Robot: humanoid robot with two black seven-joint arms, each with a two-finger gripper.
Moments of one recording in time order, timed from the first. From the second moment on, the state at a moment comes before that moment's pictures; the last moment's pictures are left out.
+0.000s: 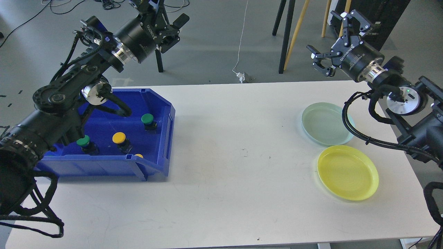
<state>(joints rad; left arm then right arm) -0.99 0.26 -0.69 -0.68 0.63 -0.49 -0.49 0.88 -0.34 0.87 0.67 -0.04 0.49 0.02</state>
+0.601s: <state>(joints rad) -0.77 0.41 -0.94 -0.91 0.30 -0.49 -0.49 0.86 -0.29 0.92 0.62 -0.02 0.49 0.02</state>
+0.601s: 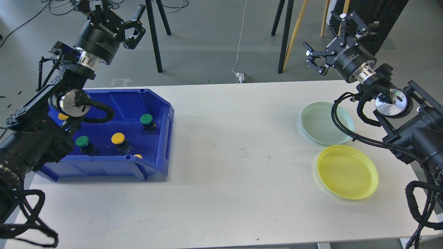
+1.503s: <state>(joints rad) -1.25 0.77 0.23 -1.00 1.52 -0.49 -0.49 0.75 -0.32 0.94 0.63 -0.02 0.49 0.02</state>
